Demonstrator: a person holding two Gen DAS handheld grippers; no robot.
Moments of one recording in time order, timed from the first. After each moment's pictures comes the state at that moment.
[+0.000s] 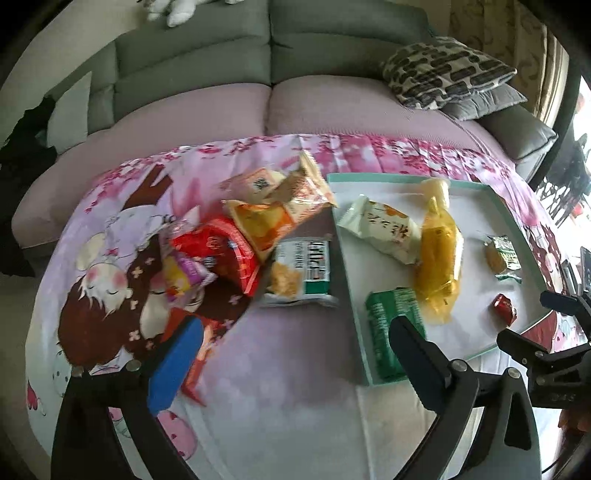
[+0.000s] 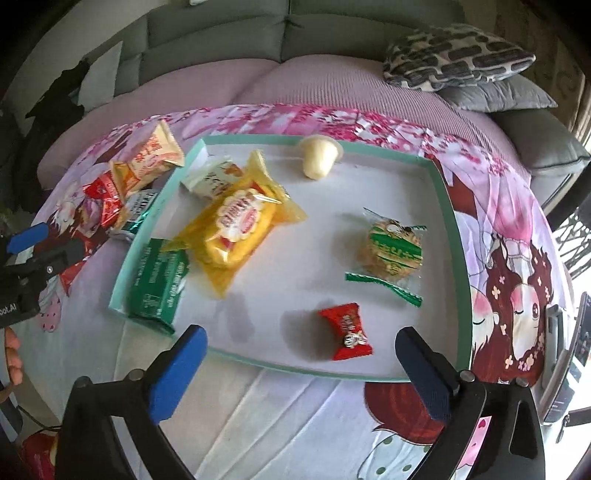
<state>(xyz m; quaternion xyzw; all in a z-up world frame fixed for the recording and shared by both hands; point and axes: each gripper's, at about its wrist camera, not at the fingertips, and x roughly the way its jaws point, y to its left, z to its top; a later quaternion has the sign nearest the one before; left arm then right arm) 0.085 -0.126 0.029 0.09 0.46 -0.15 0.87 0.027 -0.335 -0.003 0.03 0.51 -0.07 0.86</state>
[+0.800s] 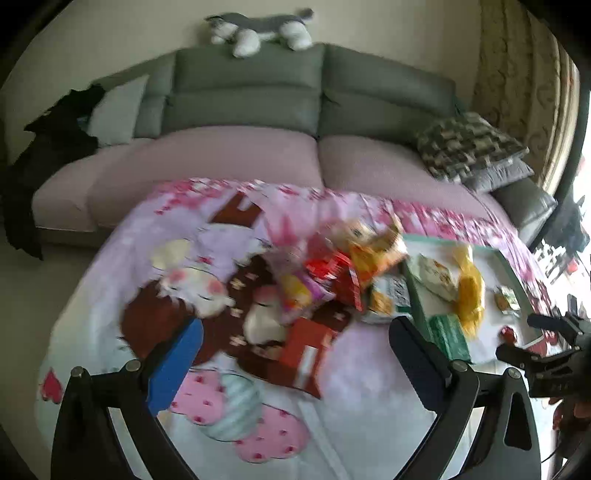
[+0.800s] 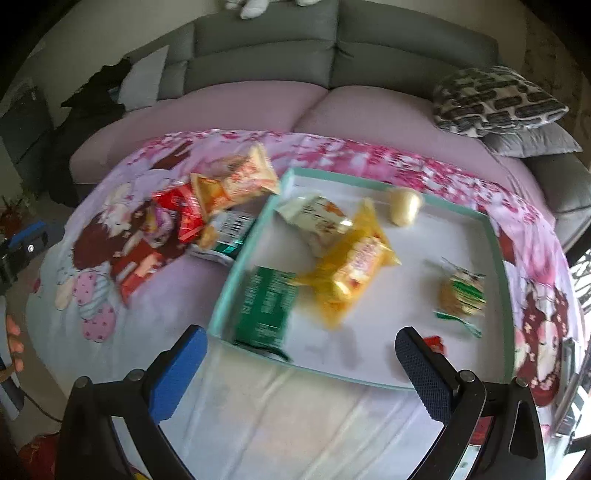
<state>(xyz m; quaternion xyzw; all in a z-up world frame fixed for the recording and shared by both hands) 0.068 0.013 0.067 0.00 0.38 -0.13 0.92 0.036 -0.248 0.024 0.01 0.47 -0.01 0.88</state>
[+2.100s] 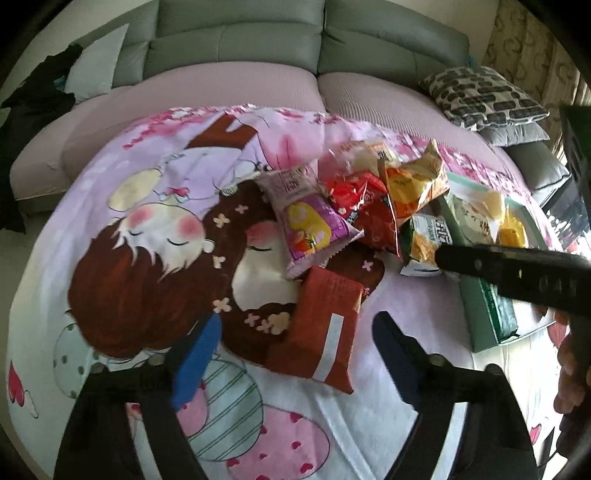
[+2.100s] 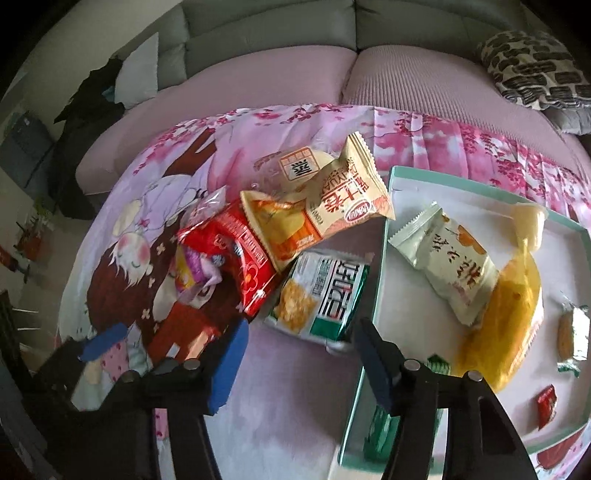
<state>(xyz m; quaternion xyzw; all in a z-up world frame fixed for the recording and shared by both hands) 0.116 0.001 -0.017 0.02 0.49 -0.15 0.86 0.154 -0.185 -0.019 0.09 0.53 0.02 0.84</state>
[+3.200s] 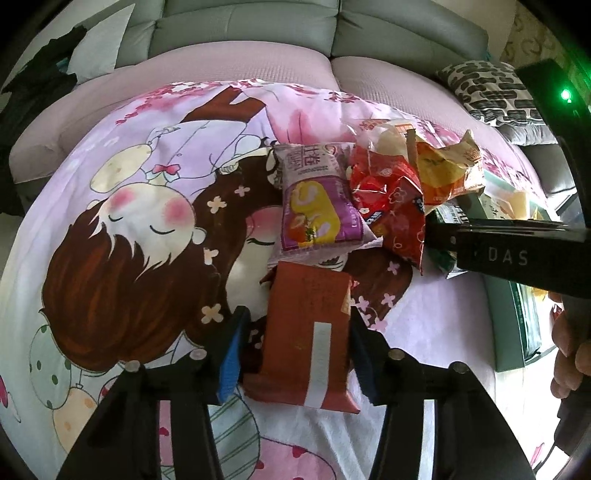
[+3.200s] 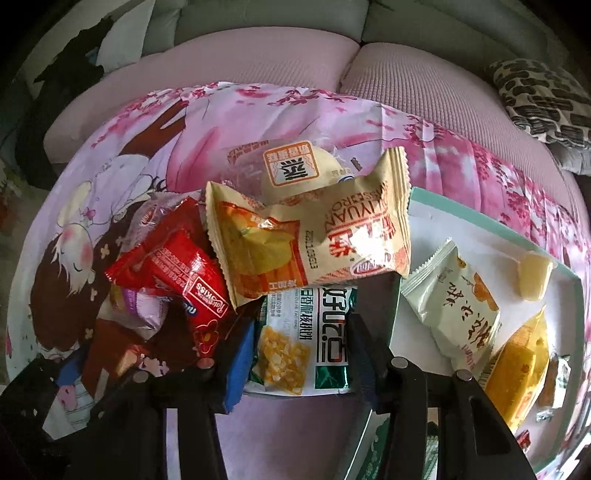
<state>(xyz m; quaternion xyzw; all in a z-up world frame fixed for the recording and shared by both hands) 0.141 -0.003 -0.045 0.00 0.51 -0.13 0.85 0.197 -0.169 -0.050 0.00 0.56 -0.02 0.83</state>
